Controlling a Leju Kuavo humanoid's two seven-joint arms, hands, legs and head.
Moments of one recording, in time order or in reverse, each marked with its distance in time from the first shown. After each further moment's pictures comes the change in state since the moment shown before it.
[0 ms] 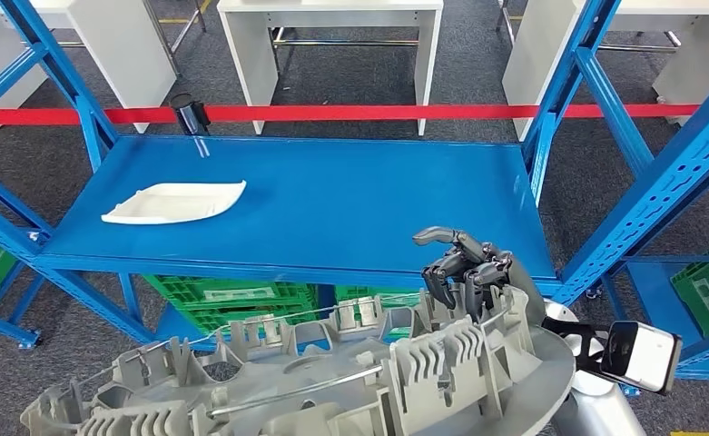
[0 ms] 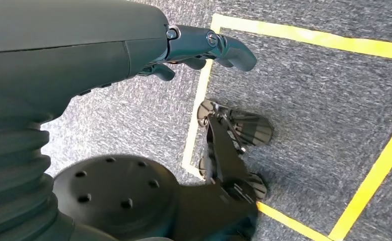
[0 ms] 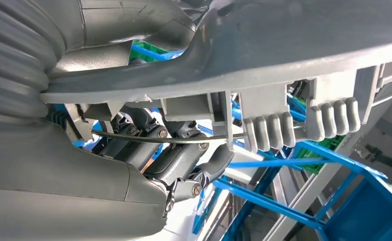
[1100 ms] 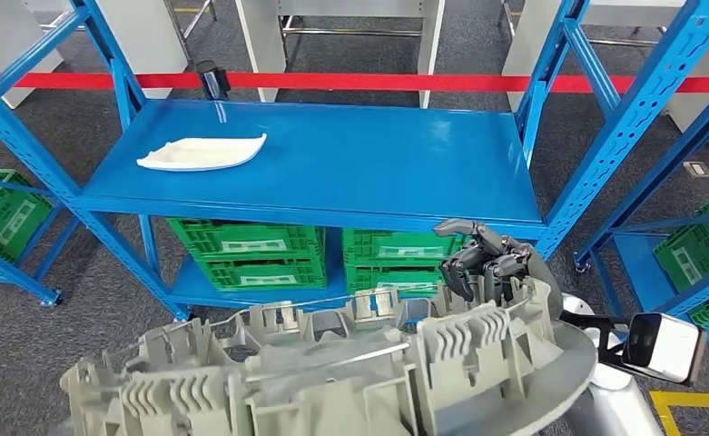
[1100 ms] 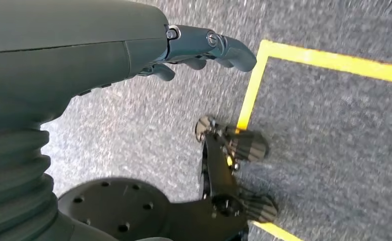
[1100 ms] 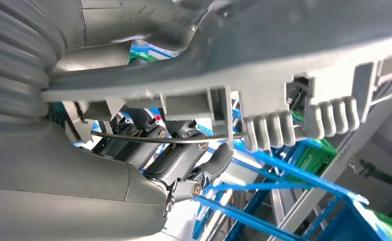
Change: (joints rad) left arm -0.002 0.035 0.005 -0.004 -0.032 0.001 0.033; right arm -0.003 -0.031 -0.047 0.001 -0.029 0.024 0.010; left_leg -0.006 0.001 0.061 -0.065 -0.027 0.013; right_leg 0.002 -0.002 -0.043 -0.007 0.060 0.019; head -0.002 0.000
